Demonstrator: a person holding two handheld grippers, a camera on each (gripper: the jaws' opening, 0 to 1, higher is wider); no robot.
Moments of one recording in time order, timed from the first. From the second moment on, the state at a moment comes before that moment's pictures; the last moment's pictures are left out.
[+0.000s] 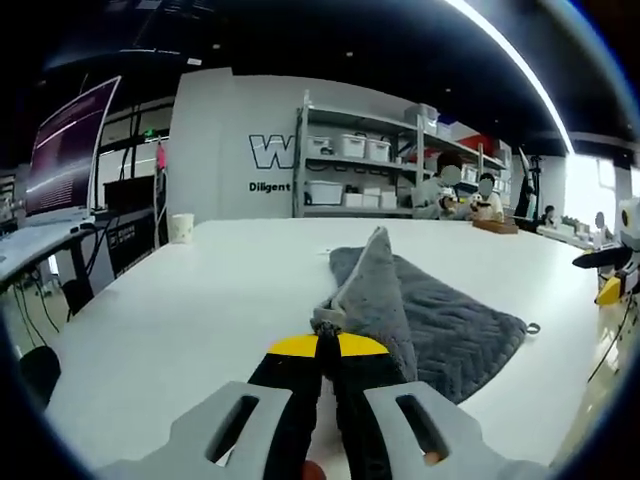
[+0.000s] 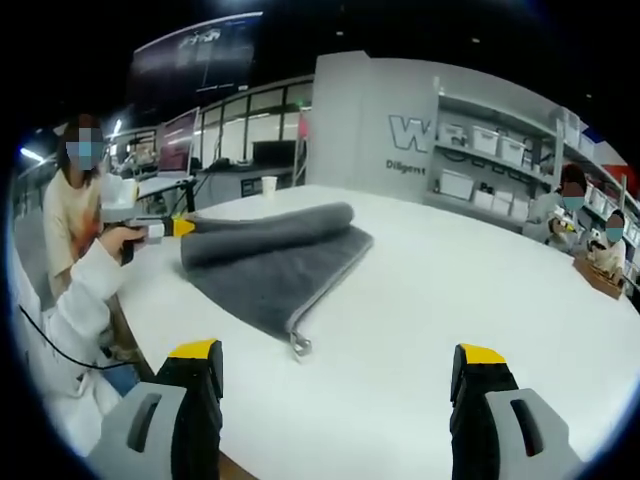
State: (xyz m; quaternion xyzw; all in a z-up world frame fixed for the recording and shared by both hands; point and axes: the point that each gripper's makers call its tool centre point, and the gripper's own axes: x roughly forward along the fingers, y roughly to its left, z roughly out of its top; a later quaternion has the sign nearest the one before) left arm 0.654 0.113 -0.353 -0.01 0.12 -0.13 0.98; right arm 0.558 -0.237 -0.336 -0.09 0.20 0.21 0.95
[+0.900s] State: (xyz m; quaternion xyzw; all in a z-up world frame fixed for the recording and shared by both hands) left arm 0.644 0.126 -0.366 0.01 0.16 -0.14 0.98; right arm 0.556 -0.233 -0.337 -0.09 0.21 0.21 0.95
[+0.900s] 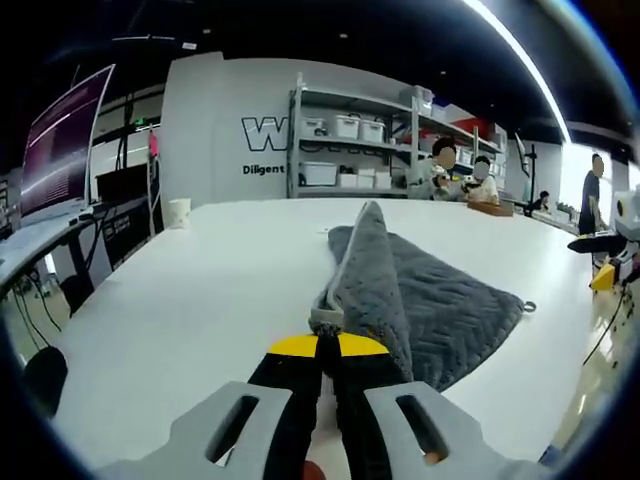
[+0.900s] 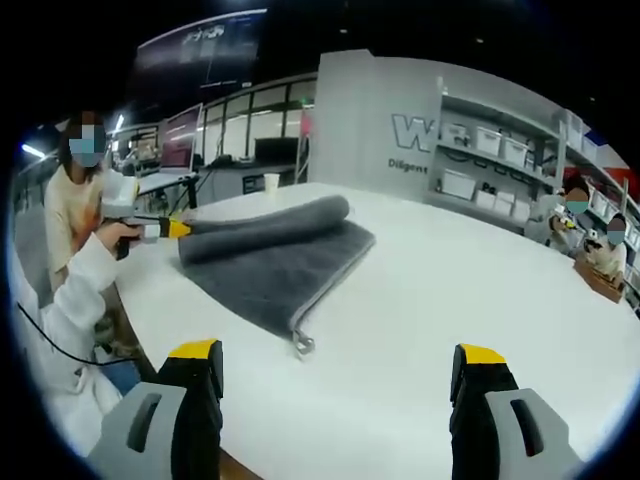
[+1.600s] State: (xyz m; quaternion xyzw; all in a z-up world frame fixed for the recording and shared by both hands) left arm 0.629 0.144 -0.383 0.08 0.21 -0.10 0.97; right arm 0.557 -0.231 -0.339 -0.10 0.21 0.22 0.95
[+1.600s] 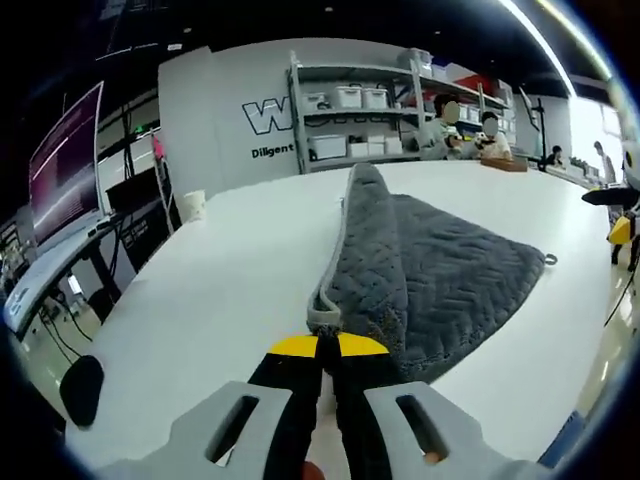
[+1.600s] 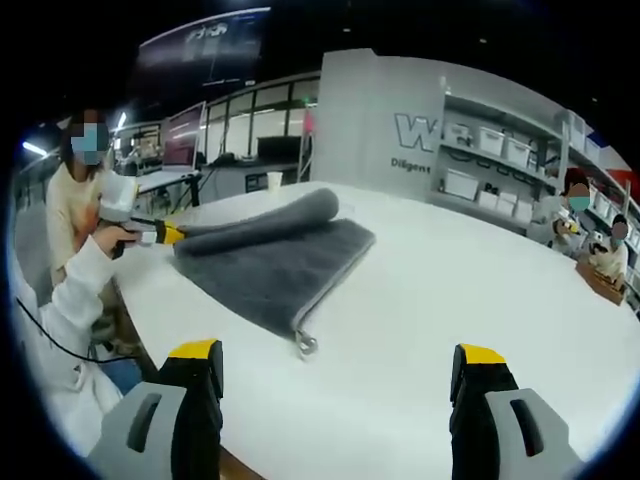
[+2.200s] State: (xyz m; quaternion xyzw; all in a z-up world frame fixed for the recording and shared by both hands) left arm 0.619 0.150 -0.384 0.08 0.22 -0.09 0.97; right arm 0.557 -0.231 -0.341 -0.10 0.21 0.22 0.95
